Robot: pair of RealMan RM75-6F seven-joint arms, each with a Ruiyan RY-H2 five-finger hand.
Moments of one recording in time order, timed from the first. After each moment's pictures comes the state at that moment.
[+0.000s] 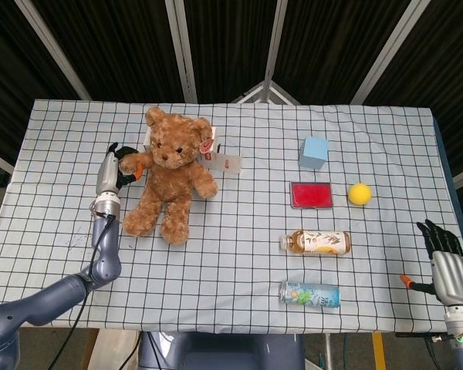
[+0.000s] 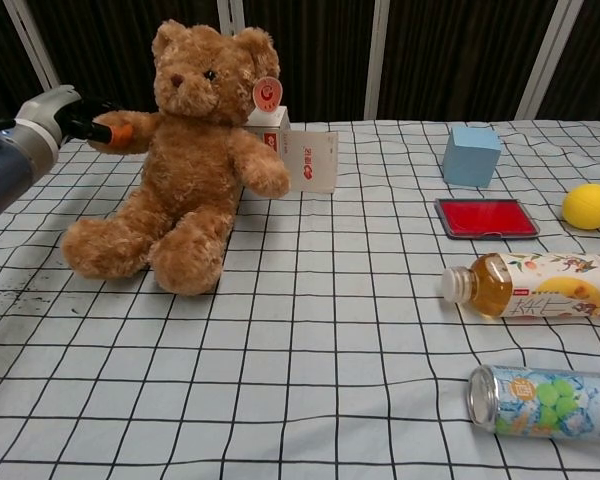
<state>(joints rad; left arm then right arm) -0.80 -1.81 -0.55 -0.97 0.77 0.93 -0.18 0.10 -1.12 0.09 -1.60 -1.34 1.33 0.05</state>
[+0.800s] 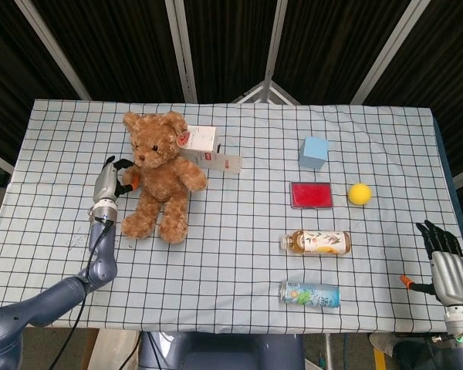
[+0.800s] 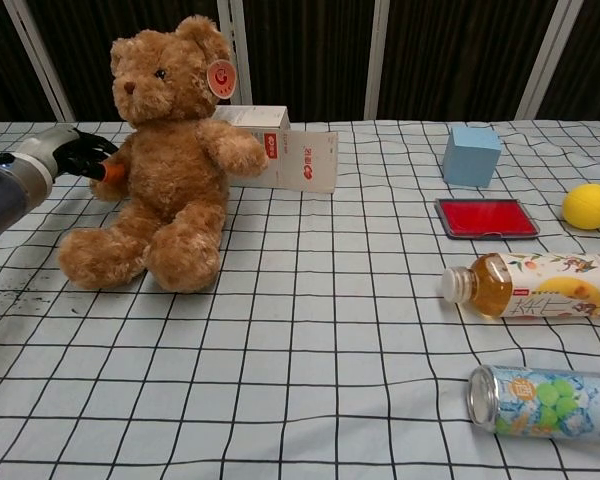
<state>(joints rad) -0.79 -1.84 -0.51 -0.86 0.73 0.84 -0.11 0.10 -1.12 0.09 -1.60 -1.33 1.32 0.05</state>
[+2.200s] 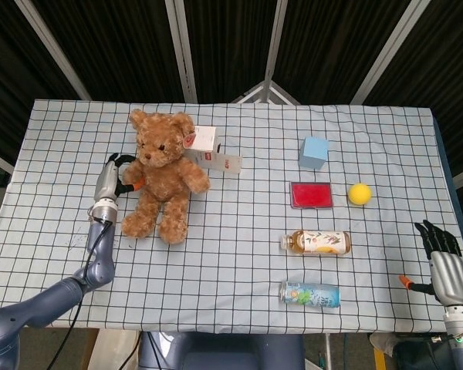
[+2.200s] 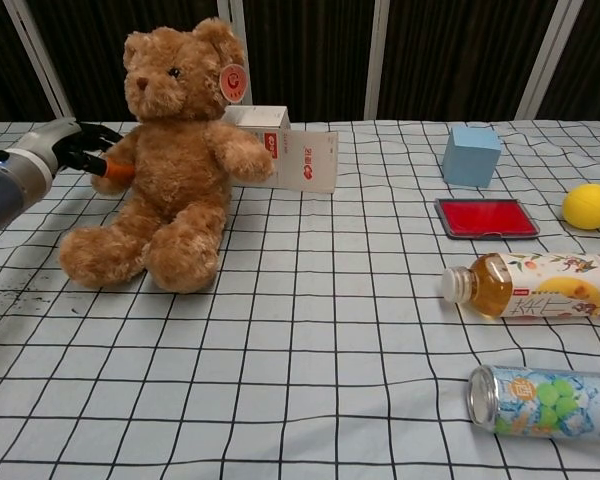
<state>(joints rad) -0.77 -1.83 -0.50 -0.88 0.84 0.83 -0.23 0.11 -1.12 0.09 -1.60 -1.34 1.32 0.05</state>
